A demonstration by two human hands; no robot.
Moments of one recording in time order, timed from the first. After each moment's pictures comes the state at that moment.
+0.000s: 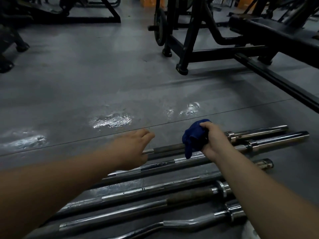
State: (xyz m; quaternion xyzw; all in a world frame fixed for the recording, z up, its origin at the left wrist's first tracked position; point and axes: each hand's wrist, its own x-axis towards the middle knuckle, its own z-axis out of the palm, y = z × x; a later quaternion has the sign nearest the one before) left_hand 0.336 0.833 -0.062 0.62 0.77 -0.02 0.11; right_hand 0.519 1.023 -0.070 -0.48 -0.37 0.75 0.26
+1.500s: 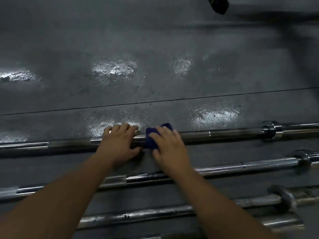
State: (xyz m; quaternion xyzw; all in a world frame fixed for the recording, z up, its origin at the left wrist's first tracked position) left_hand 0.223 0.928 -0.339 0.46 0.87 0.01 0.15; right_hand 0.382 1.061 -0.338 -0.20 -0.96 0.17 0.06
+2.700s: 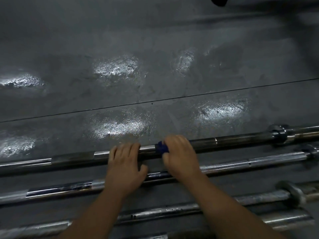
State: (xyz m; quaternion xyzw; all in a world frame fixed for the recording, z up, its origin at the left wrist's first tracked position) left_hand 0.295 0.897 -0.334 0.39 0.91 0.09 0.12; right_hand 0.396 1.061 -0.325 -0.26 -0.93 0.24 0.10
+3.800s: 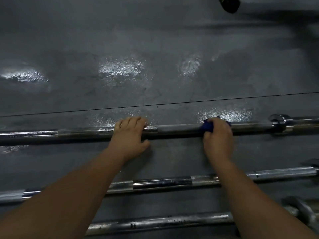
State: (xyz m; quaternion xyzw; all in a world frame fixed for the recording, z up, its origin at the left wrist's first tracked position) left_hand 0.208 0.951 -0.342 0.45 0.88 0.05 0.15; right_hand 0.402 1.165 -0.338 -0.47 -0.85 0.19 0.17
